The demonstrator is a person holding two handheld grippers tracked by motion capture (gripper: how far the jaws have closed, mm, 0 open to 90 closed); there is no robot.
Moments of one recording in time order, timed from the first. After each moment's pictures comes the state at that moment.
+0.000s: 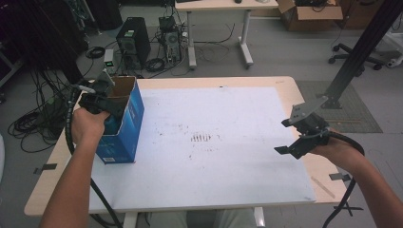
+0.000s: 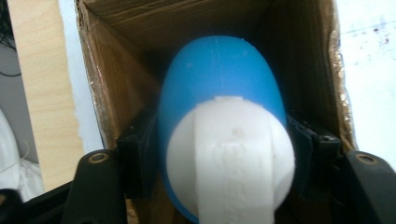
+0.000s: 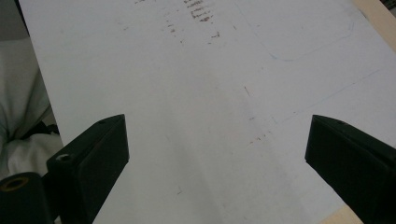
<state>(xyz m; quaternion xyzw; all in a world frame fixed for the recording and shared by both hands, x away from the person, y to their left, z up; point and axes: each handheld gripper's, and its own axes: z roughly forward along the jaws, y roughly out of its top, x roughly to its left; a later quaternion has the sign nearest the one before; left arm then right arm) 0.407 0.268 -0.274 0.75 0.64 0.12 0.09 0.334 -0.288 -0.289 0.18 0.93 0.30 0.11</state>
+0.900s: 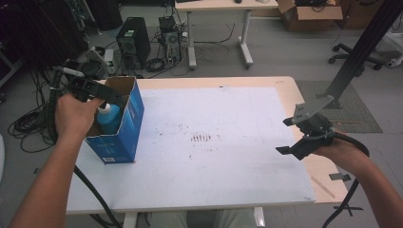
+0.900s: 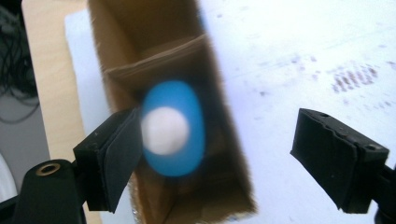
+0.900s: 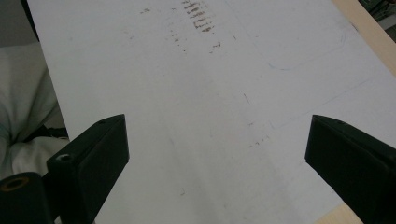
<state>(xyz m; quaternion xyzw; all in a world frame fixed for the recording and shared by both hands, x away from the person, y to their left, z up) 0.374 0.244 -0.193 0.77 0.59 0.16 0.16 0.324 -0.287 -0.276 0.18 0.93 0.30 0.12</state>
